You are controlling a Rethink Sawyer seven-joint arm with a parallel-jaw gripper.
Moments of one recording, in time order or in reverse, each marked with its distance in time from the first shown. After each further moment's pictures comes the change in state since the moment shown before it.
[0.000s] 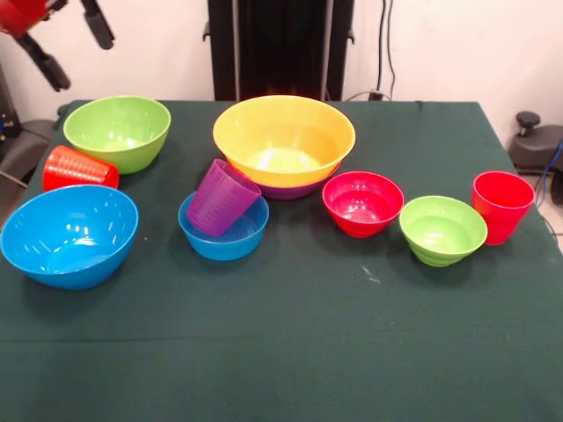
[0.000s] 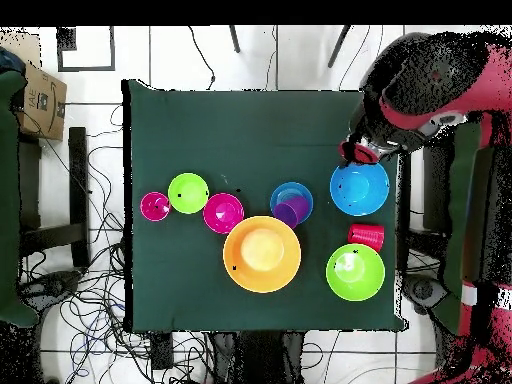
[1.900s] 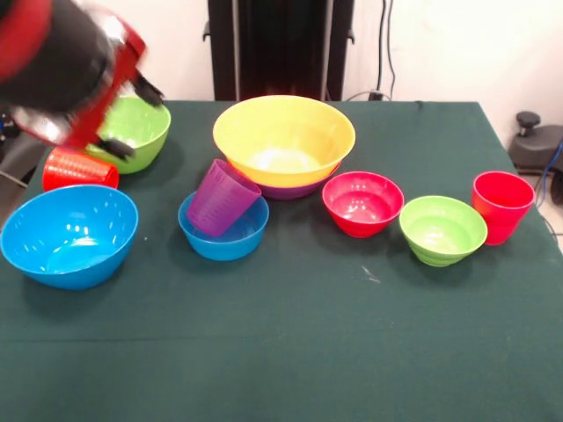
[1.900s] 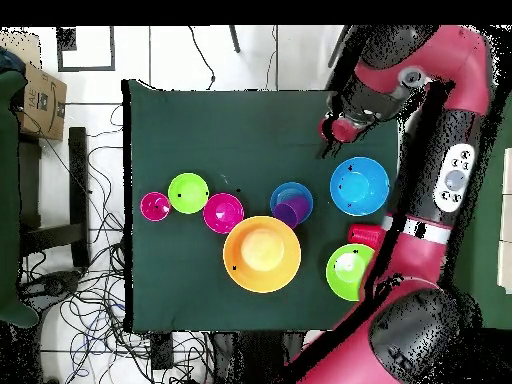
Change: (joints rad) arm 0.082 0.309 0.330 -0.430 -0.384 0.480 -0.138
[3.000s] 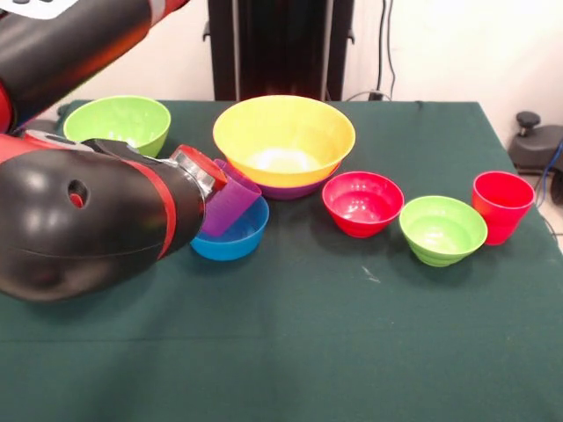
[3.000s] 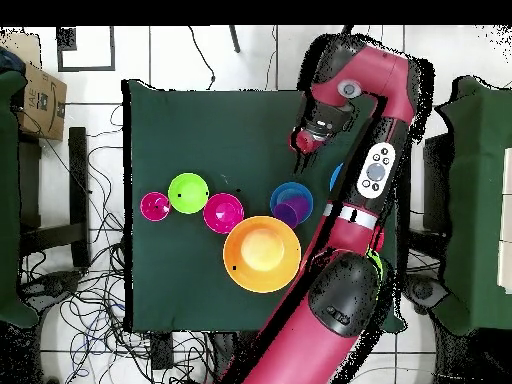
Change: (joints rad) arm 0.177 0.238 0.117 -0.321 -0.494 0.187 -0.053
